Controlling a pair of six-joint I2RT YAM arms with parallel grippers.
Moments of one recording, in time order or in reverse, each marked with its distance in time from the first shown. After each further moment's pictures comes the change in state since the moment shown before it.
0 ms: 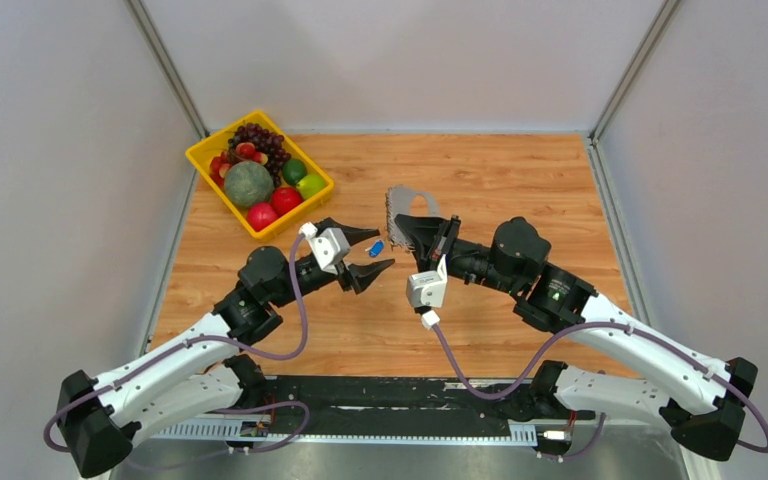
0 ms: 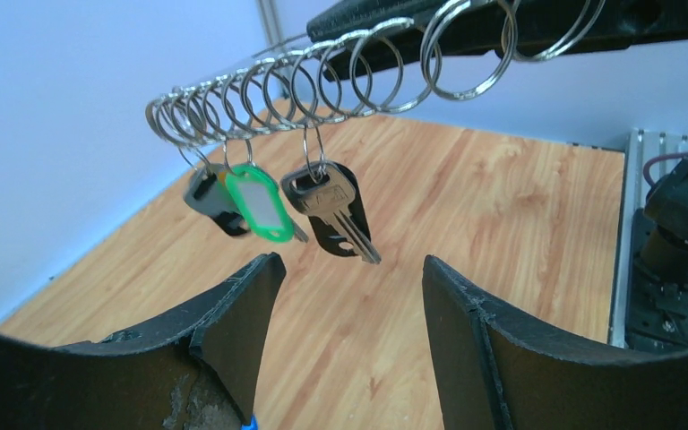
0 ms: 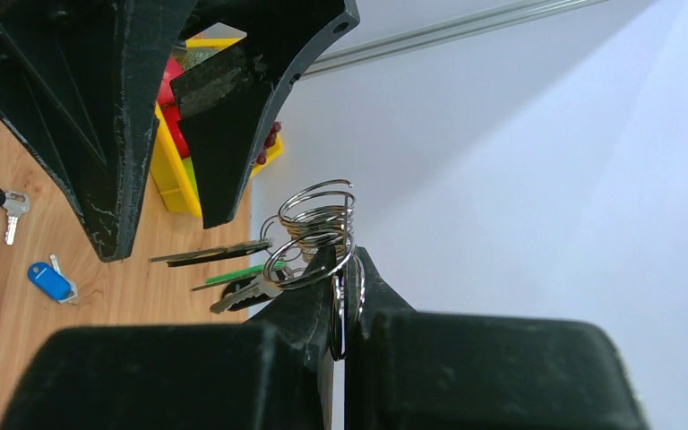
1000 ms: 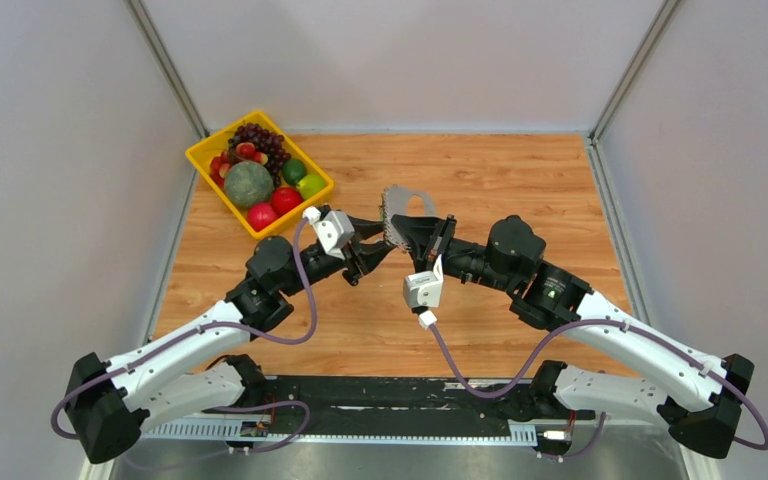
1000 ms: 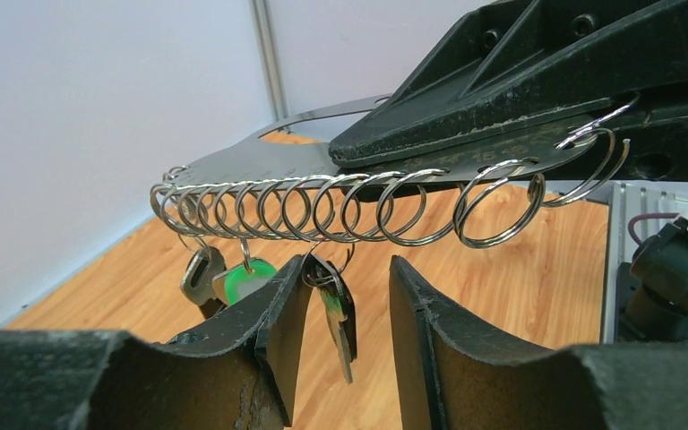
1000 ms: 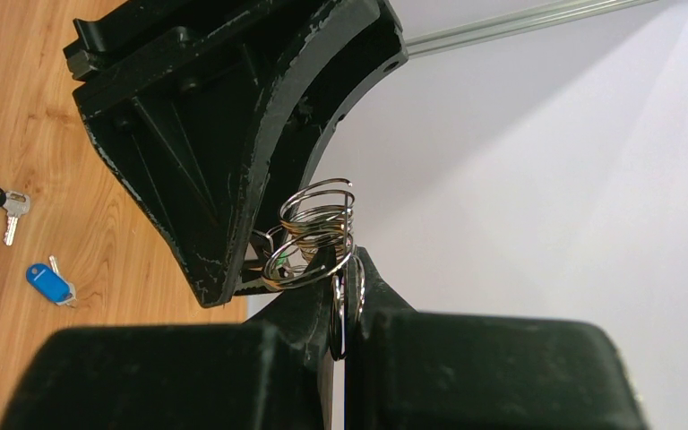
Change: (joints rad) left arm 0.000 0.130 0.061 0.156 -0.003 -0.088; right arm 0.000 0.022 0.009 0.005 -0.015 -0.022
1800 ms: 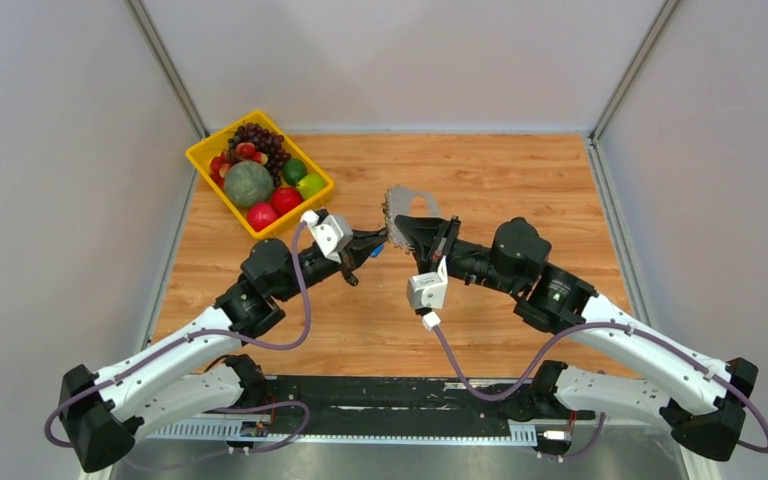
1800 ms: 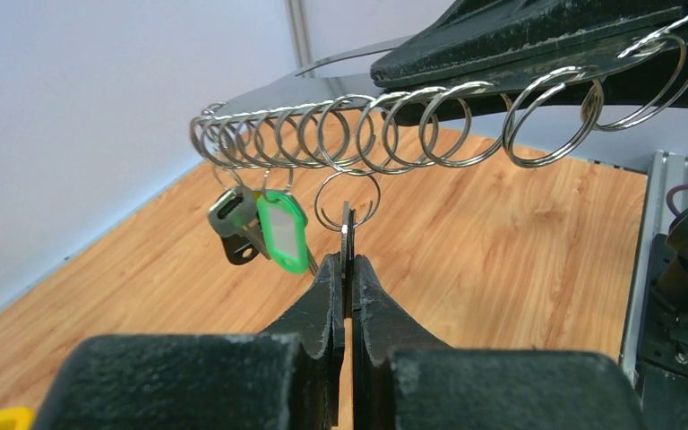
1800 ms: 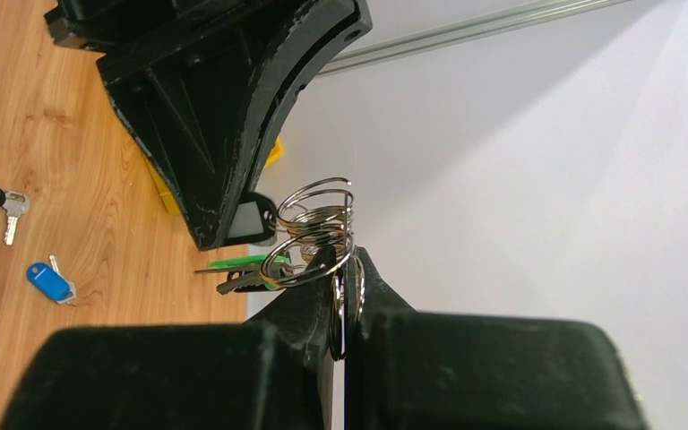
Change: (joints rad) left arm 0.000 -0.065 -0.007 -0.132 -0.066 0.047; right arm 0.000 -0.016 -0.002 -0.004 0.009 0.005
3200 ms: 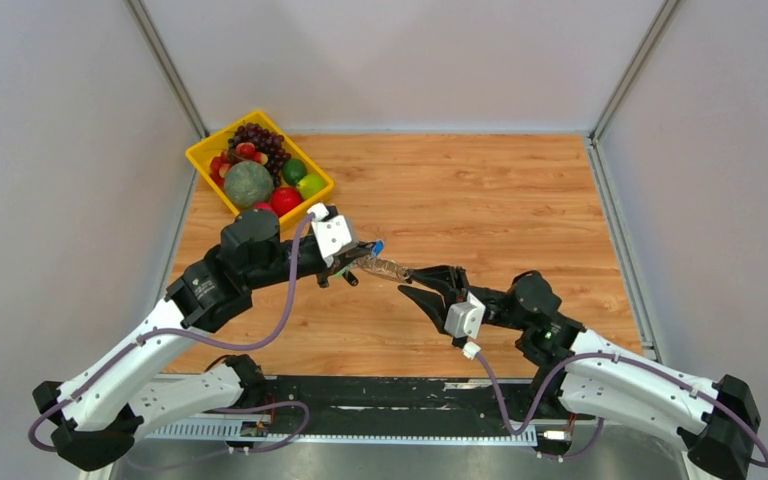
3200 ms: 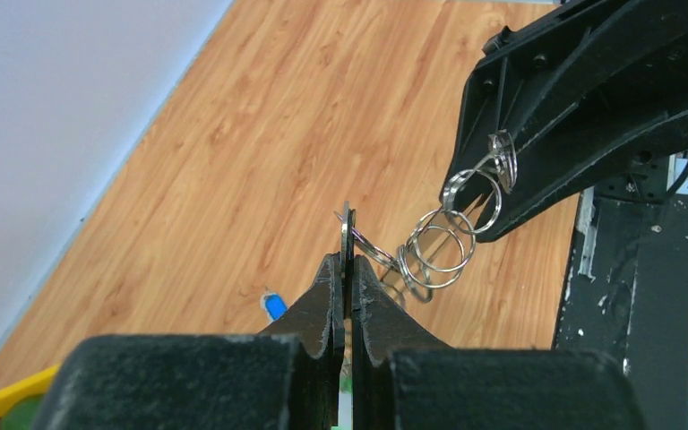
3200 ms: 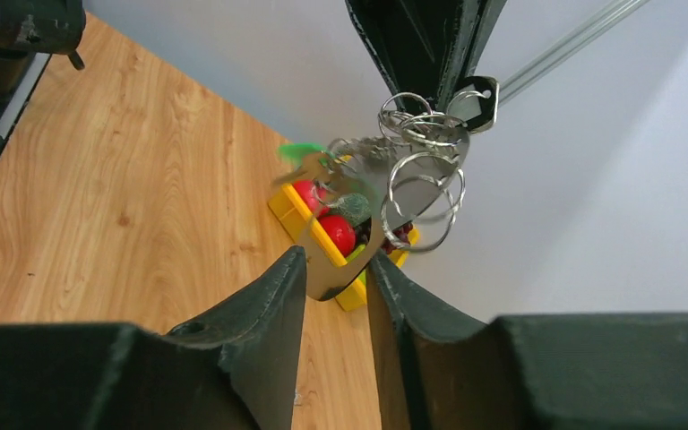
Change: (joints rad) left arm -0.010 -0.018 0.438 -0.790 0.099 0.234; right arm 0.006 -0.219 -0.529 0.517 -0.196 0.515
